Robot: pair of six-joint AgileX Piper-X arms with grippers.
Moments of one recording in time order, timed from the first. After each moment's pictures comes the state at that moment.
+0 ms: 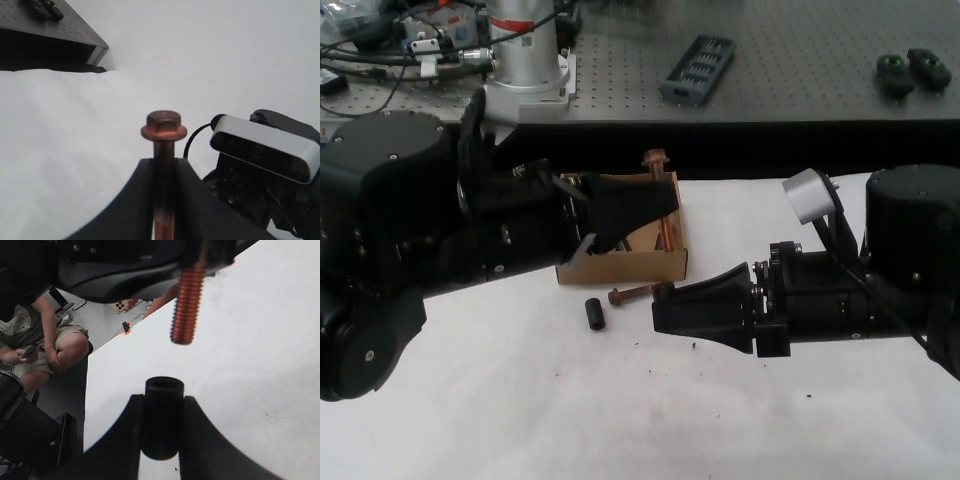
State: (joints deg) left arm -26.7 83.7 -40.1 -32.0 40.5 -37.8; right arm 34.0 85.8 -36.0 -22.5 -52.9 15.9
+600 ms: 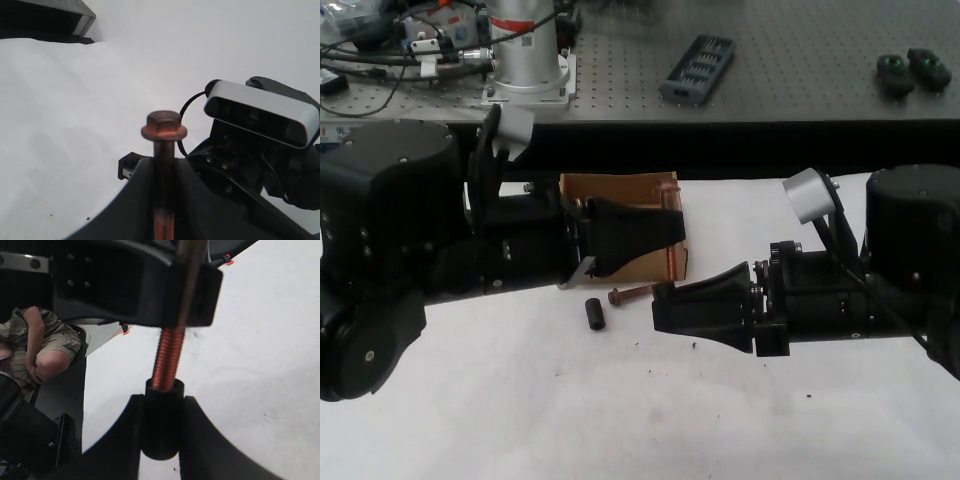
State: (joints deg) left arm -26.7 83.6 -40.1 -27.6 45.2 -34.8; right arm 34.0 85.8 -36.0 -22.5 -52.5 15.9
